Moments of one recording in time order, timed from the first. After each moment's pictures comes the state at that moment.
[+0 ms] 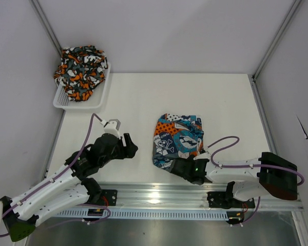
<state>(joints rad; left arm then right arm) -0.82 0.68 0.63 -0.59 -0.27 -0.69 1.26 1.33 0.60 -0.55 0.57 2.03</state>
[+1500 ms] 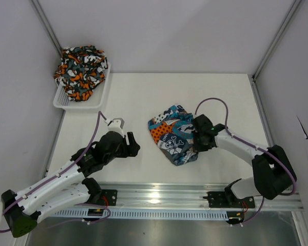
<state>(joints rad) -0.82 0.76 0.64 -0.55 -0.28 -0.69 0.61 1.44 0.83 -0.58 0.08 0.42</state>
